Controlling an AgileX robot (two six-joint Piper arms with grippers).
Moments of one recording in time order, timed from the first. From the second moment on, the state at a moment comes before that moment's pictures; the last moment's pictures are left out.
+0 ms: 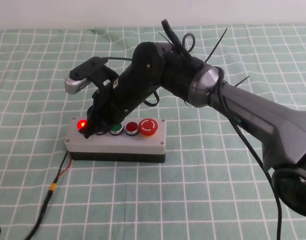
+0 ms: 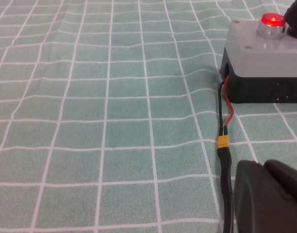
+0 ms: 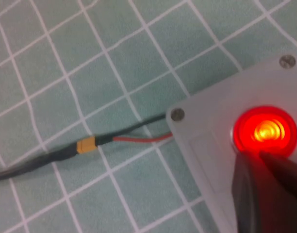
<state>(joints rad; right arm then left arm) 0.75 2.37 -2.25 0.47 0.98 -0.42 -0.12 -0.01 0.03 0.03 0.39 0.03</state>
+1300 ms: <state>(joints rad) 0.75 1.69 -2.24 0.01 1.24 -0.23 -0.12 -0.01 0.03 0.03 0.39 0.03</state>
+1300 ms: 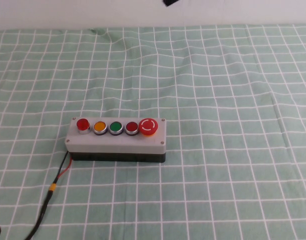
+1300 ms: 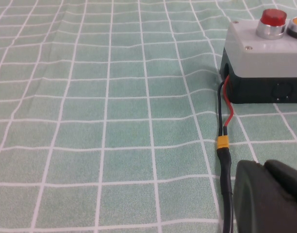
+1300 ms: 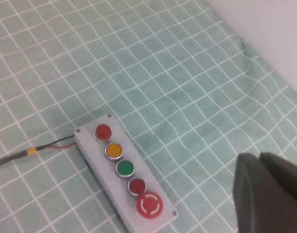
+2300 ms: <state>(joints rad) 0.75 0.58 -1.02 0.09 1.05 -0.06 -0.12 -0.01 0.03 0.03 0.39 0.03</state>
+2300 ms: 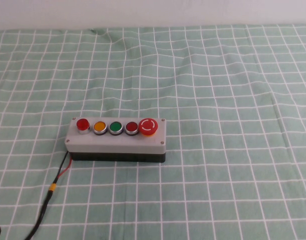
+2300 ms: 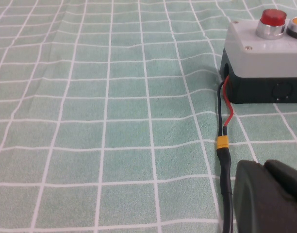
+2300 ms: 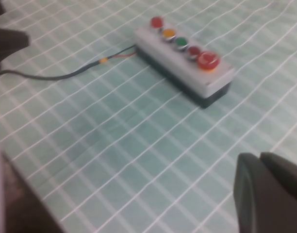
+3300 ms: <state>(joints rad) 0.36 0.13 -0.28 -0.01 0.35 -0.09 -0.12 -0.01 0.03 0.03 0.39 0.03</state>
